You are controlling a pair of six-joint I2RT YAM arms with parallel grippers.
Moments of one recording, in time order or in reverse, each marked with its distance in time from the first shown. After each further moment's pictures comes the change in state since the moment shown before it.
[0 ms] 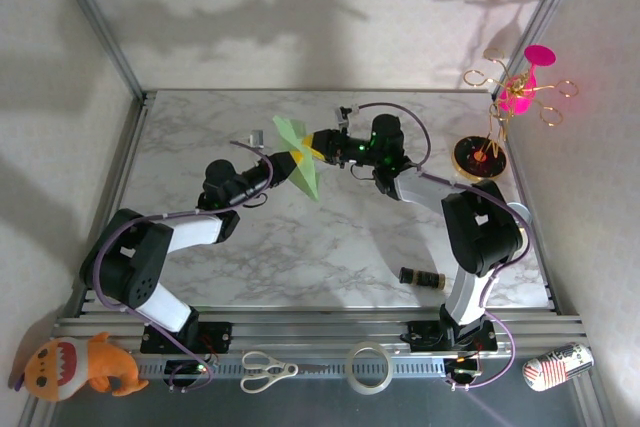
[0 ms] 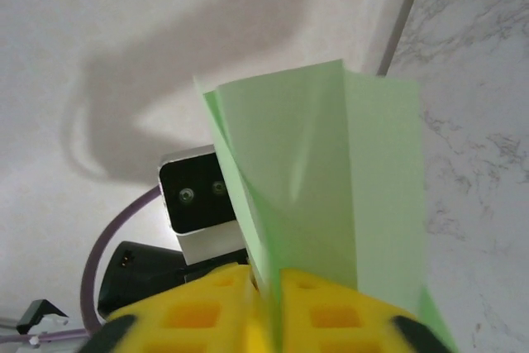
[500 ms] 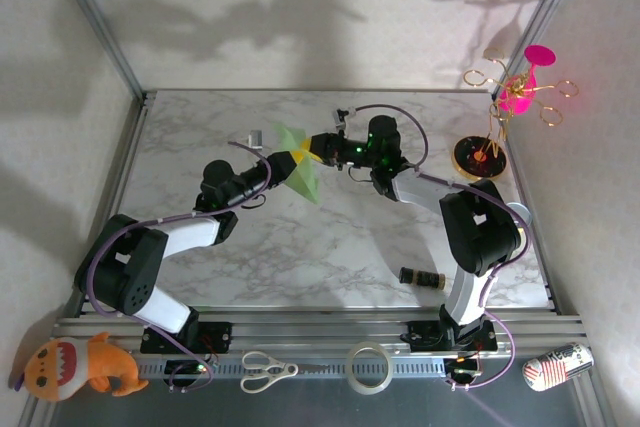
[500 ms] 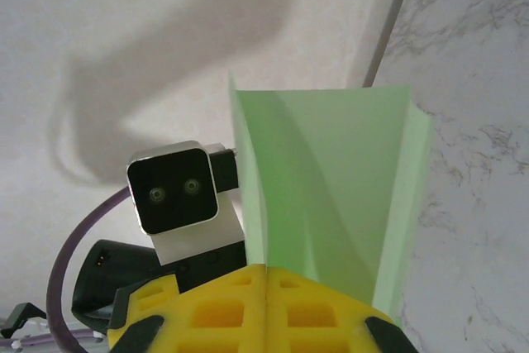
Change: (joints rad) left arm 0.000 -0.041 -0.014 -0.029 0.005 0.000; right arm 0.017 0.014 0.002 -0.002 0.003 -0.006
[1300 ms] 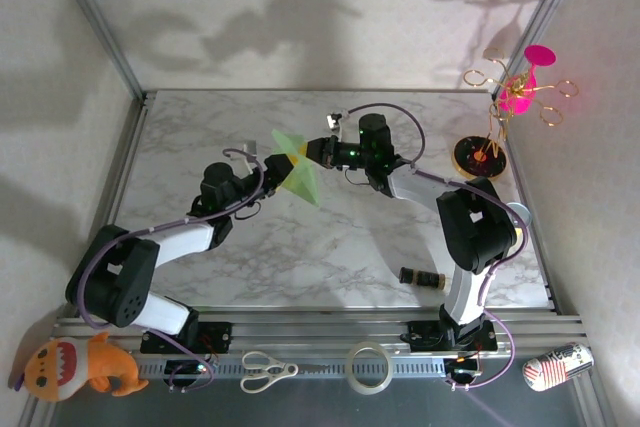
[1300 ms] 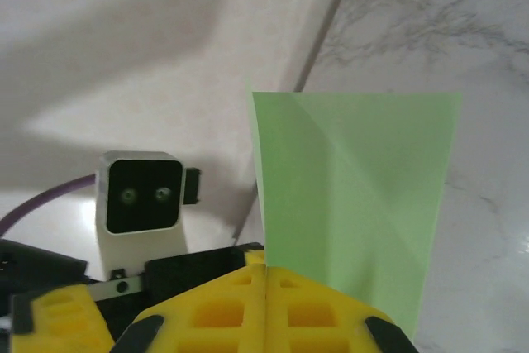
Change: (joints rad) left arm 0.013 -0.065 -0.039 -0.232 -0.085 -0.029; right arm 0.019 0.025 0.051 -0.220 0.079 -0.265
